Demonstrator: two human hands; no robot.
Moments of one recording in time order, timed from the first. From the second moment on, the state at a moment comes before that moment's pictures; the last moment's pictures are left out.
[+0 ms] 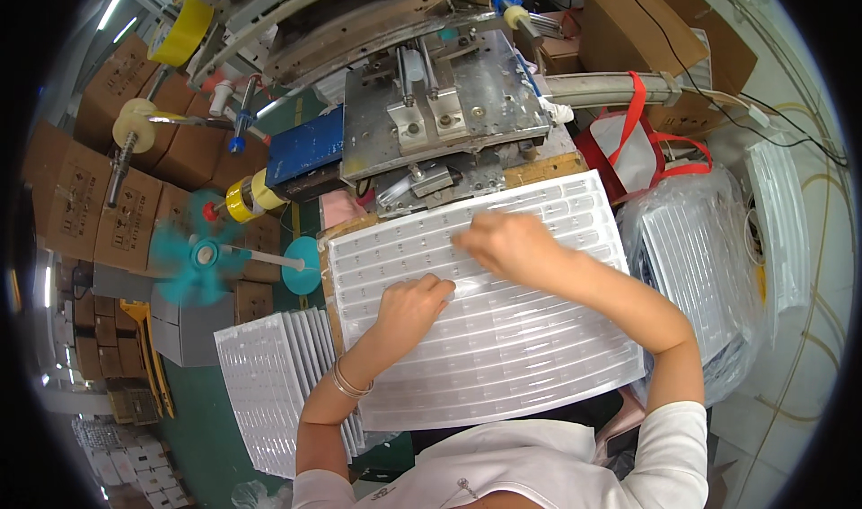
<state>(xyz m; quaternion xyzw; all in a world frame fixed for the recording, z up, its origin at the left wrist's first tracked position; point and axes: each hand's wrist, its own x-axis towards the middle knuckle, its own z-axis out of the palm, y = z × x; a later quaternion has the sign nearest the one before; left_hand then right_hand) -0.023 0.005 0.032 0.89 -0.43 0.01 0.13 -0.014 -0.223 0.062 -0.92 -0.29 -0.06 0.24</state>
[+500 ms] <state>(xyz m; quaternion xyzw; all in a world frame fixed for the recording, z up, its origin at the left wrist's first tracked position) -0.034 -0.045 0.014 0.87 -0.44 0.08 0.21 -0.020 -0.257 0.082 -0.91 -0.13 -0.12 0.39</state>
